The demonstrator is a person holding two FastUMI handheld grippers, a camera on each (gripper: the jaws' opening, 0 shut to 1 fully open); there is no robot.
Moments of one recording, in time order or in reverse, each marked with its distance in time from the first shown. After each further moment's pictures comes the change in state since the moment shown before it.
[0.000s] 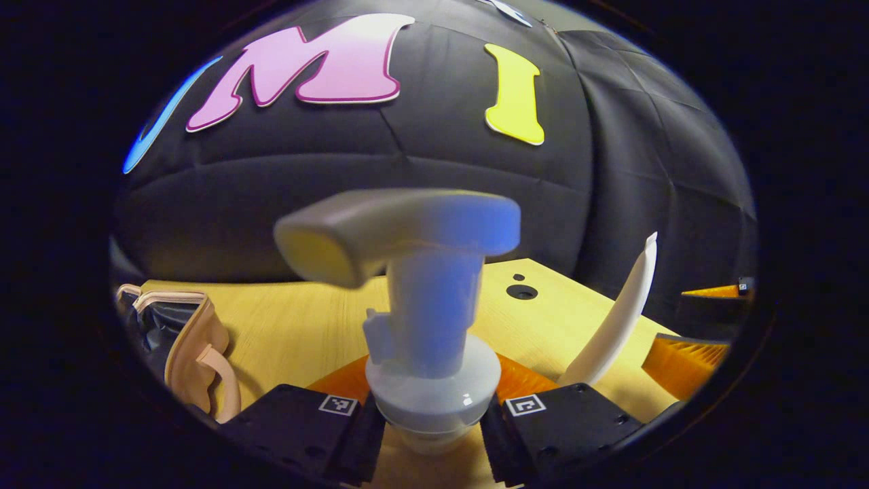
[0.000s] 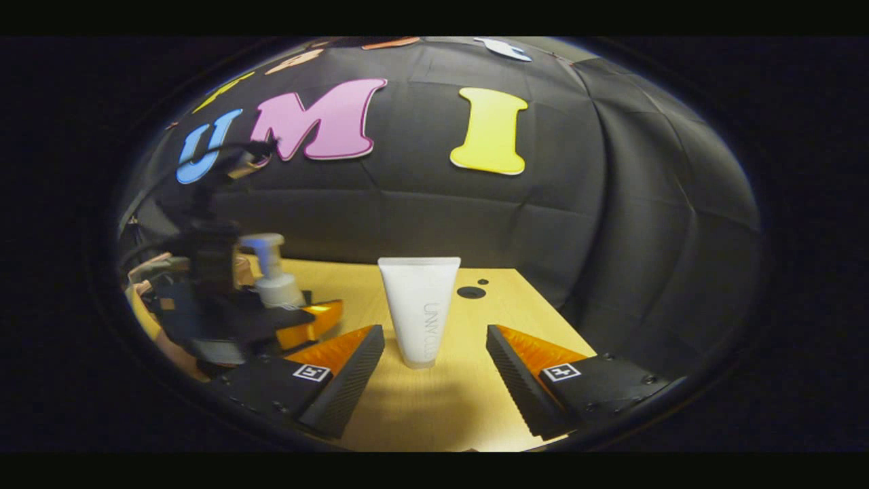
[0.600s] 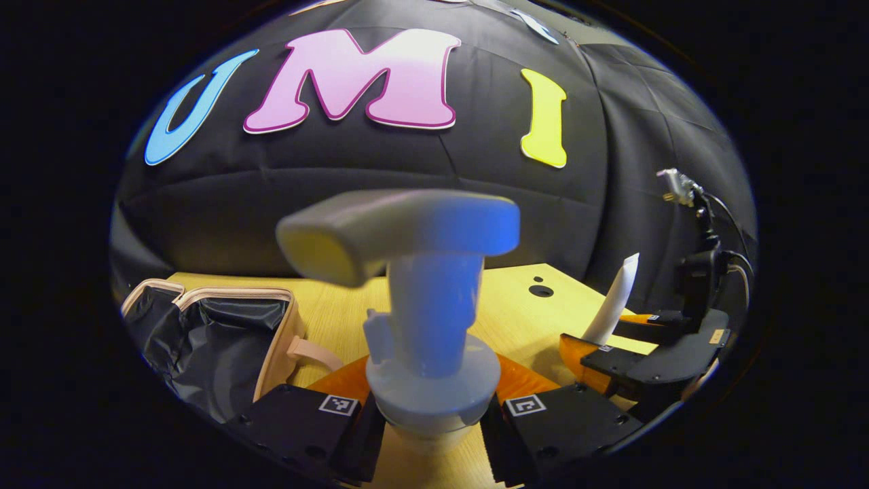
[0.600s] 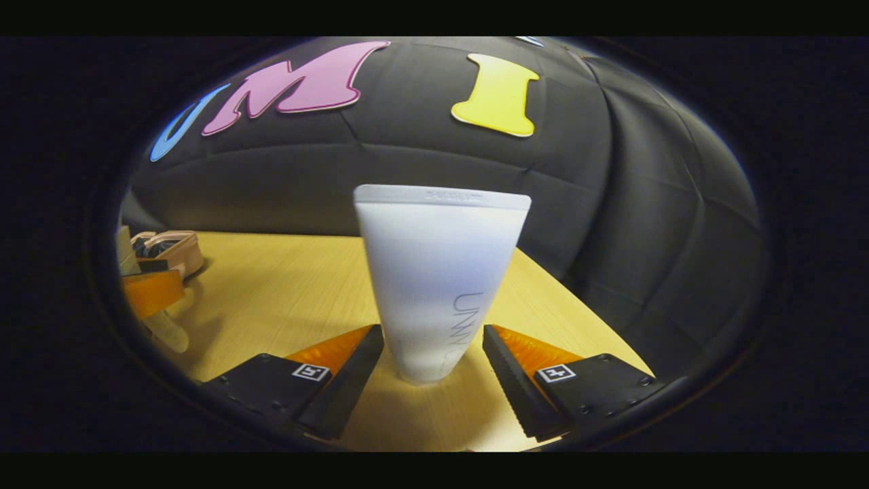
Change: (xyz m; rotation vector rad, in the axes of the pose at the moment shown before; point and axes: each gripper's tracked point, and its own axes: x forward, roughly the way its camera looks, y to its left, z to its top) left arm -0.072 0.040 0.014 -0.018 -0.005 0.011; right arm 0.065 0.005 -0.033 0.008 0.108 -0.114
